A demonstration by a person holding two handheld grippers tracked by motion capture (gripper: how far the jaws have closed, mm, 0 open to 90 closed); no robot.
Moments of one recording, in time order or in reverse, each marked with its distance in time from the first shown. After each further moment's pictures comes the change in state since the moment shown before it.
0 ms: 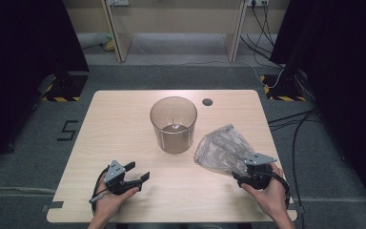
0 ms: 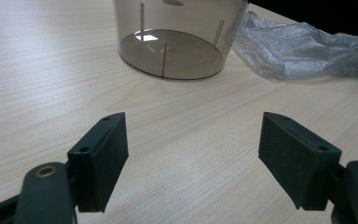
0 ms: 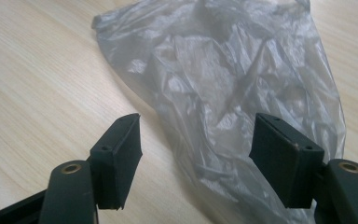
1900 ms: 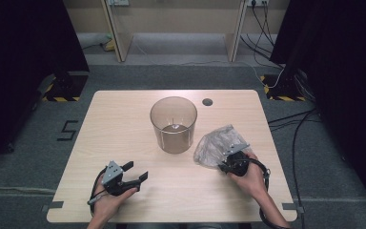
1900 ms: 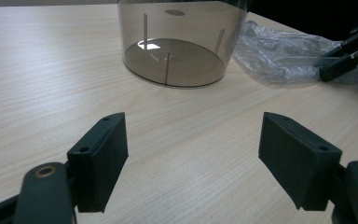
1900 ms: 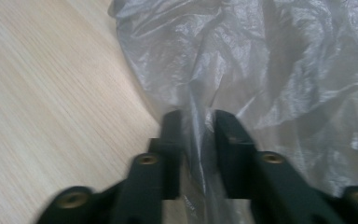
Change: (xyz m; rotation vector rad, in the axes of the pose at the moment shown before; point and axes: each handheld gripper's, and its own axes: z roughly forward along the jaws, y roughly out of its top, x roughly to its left) left arm 0.000 -0.001 -0.004 -0.025 0.005 0.013; right arm 0.002 0.029 0.067 0.130 0.160 -0.066
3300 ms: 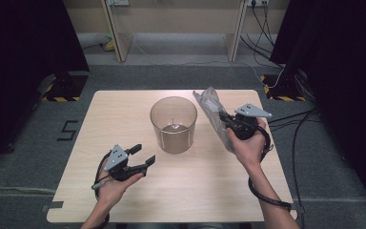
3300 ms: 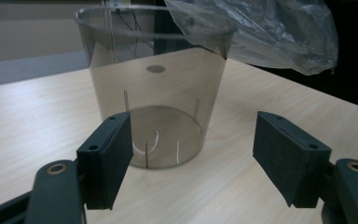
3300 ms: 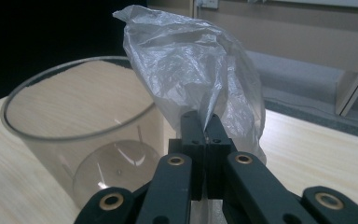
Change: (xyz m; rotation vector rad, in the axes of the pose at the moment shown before) left arm -0.014 0.069 0.010 -0.124 -0.060 0.079; right arm -0.013 0.103 -0.083 -0.574 -0.172 0.151
